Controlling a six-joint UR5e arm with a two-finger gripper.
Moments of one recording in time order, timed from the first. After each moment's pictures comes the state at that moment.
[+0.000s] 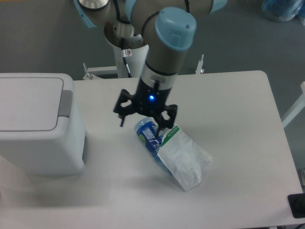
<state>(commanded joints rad) 2.38 -1.68 -1.54 -1.28 1.12 0.43</state>
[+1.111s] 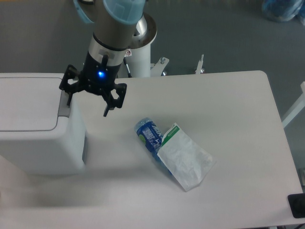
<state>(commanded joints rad) 2.31 -1.64 -1.63 -1.28 1.10 0.37</state>
